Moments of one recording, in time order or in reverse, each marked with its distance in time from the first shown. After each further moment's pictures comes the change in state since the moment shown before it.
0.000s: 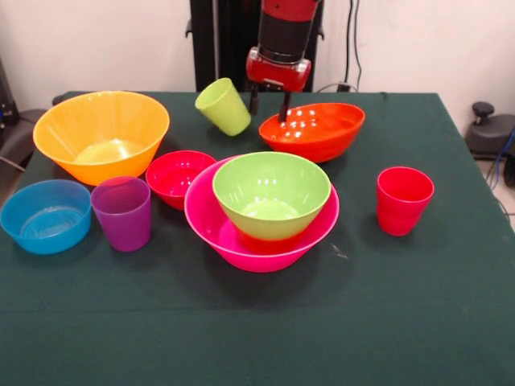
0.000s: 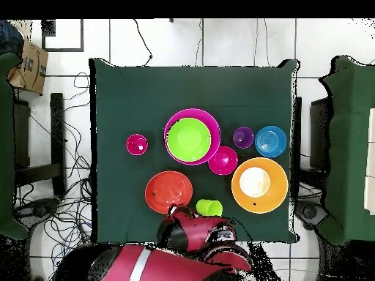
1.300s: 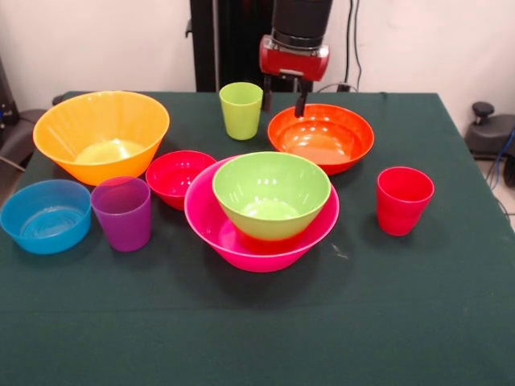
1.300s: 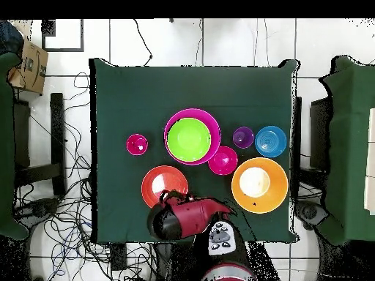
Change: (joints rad) arm -0.009 -0.196 0.105 -0.043 -0.055 0.211 -0.060
